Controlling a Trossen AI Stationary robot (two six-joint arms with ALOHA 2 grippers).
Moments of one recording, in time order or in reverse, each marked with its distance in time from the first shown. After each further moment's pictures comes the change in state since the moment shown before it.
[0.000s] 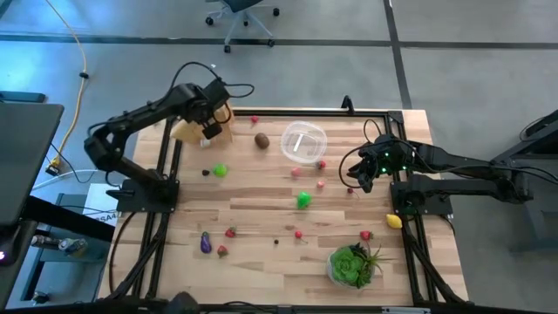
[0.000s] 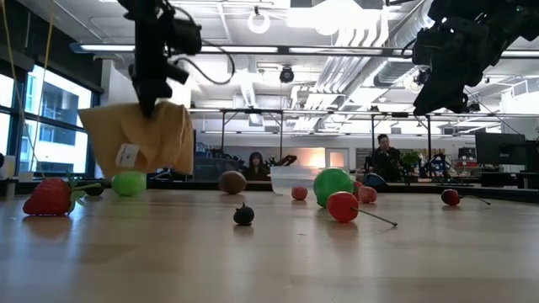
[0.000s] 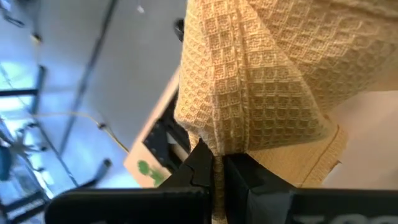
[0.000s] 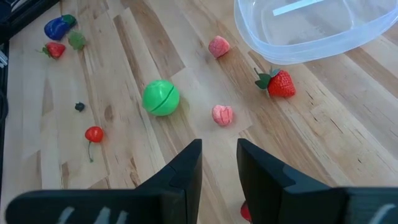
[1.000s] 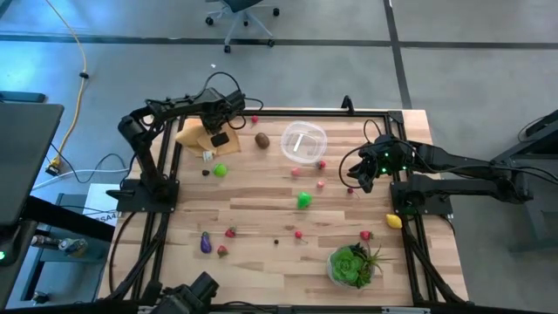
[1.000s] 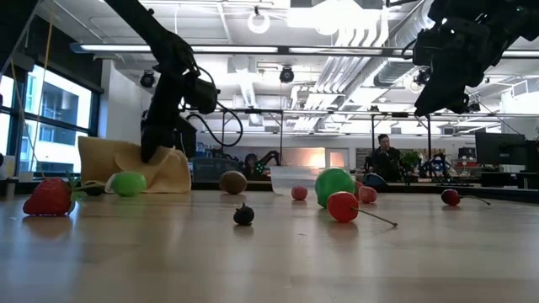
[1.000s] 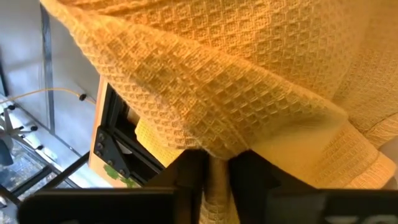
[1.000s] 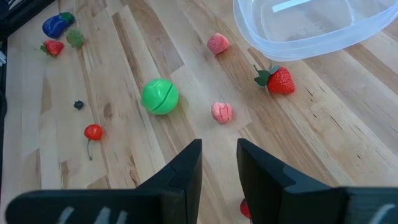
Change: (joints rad) left arm 0.033 0.336 0.000 0.032 0.029 0.046; right arm 0.000 0.000 0.000 -0.009 -0.001 0.001
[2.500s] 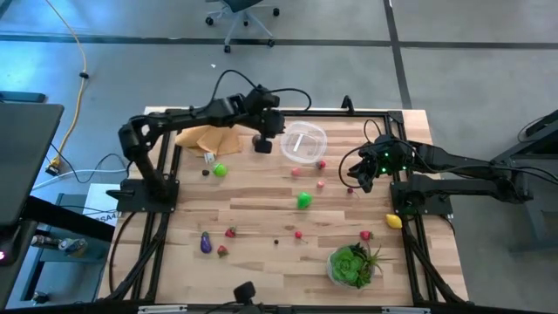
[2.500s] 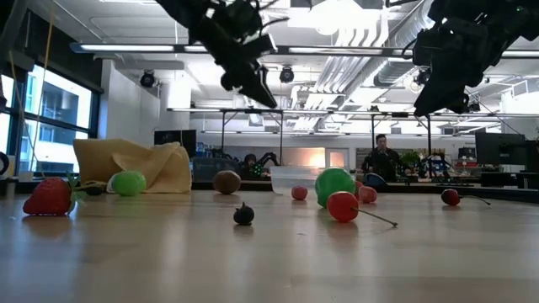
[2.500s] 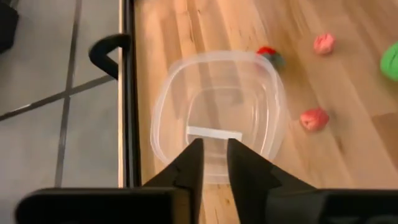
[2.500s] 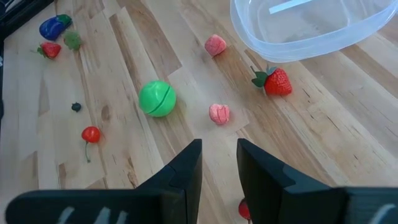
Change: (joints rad) left arm -0.321 -0.053 0.176 0.629 0.636 0.486; right arm 0.000 0.000 0.000 0.002 0.010 0.004
